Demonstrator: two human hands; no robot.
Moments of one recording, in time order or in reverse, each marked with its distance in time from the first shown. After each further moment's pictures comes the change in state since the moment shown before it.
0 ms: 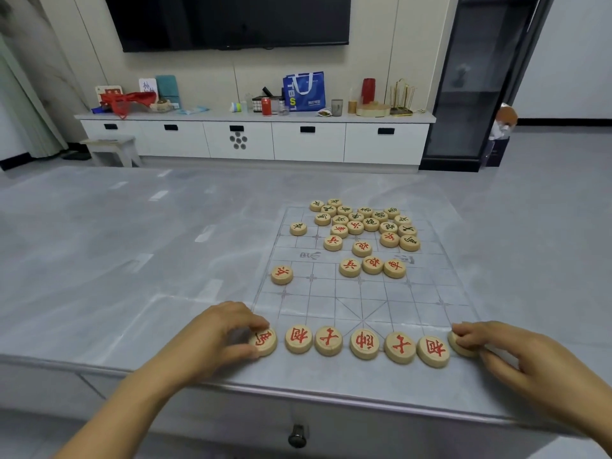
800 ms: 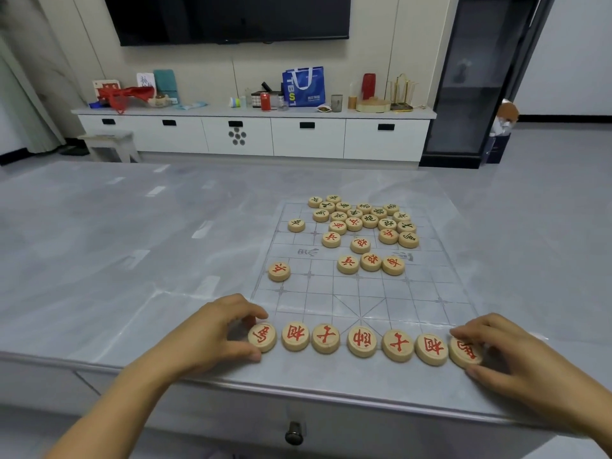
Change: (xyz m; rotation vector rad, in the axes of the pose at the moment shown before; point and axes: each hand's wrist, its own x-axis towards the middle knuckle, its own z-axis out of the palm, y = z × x) left_hand 0.006 0.005 -0.001 -0.026 -0.081 -0.095; right_hand 0.004 0.008 0.006 -0.023 -0.089 -0.001
